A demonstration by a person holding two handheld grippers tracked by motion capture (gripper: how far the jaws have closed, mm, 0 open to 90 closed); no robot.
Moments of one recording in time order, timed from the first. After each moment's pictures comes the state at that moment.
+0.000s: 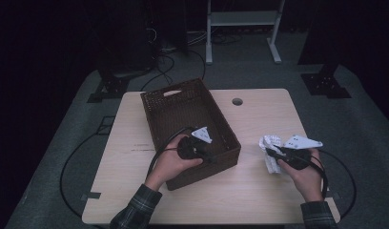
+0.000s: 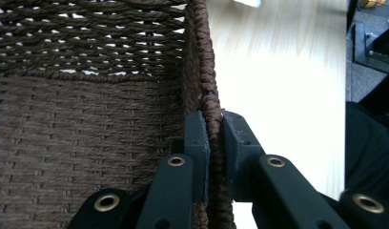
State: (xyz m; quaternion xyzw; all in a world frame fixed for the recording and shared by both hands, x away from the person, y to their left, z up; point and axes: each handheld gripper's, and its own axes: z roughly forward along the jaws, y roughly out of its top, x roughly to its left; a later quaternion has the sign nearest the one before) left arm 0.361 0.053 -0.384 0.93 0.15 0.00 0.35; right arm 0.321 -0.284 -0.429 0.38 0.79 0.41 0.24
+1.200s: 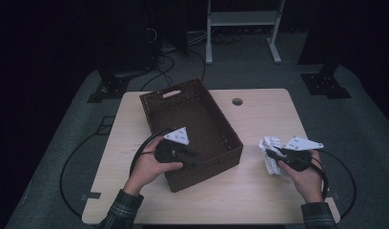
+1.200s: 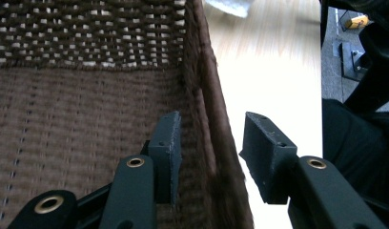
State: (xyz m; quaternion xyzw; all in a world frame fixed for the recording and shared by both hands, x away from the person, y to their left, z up) left arm 0.342 0.118 -0.371 0.91 0.14 0.01 0.40; right arm 0.317 -0.285 -0.431 0.38 0.79 0.42 0.24
